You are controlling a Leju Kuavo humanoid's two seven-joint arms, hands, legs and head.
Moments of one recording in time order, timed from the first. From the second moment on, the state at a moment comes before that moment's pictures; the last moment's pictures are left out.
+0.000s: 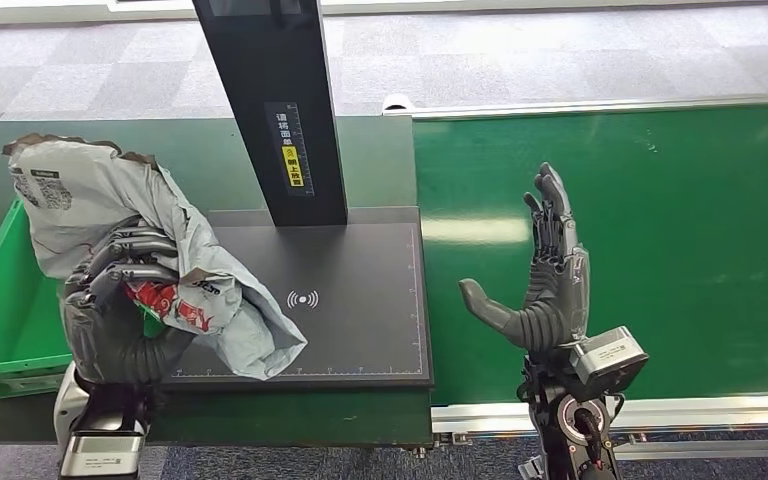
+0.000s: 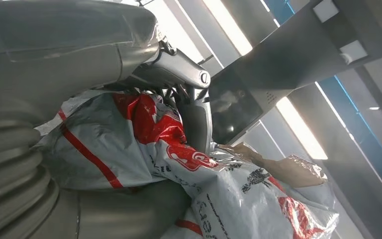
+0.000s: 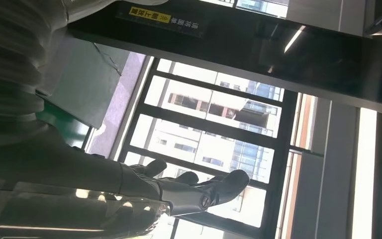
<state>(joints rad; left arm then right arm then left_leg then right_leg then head) -0.08 0.00 -0.21 -1.85 -0.45 0.23 -0.70 -0.18 0.10 0.25 -1.55 0.17 -0.05 -0.52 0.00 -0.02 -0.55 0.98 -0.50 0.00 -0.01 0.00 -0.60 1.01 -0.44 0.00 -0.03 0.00</state>
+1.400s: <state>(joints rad) -0.90 0.18 -0.03 -0.38 -1.14 0.45 0.09 -0.29 0.13 0.40 -1.49 0.14 -0.06 -0.52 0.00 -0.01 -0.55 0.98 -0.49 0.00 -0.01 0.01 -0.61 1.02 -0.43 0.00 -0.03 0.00</state>
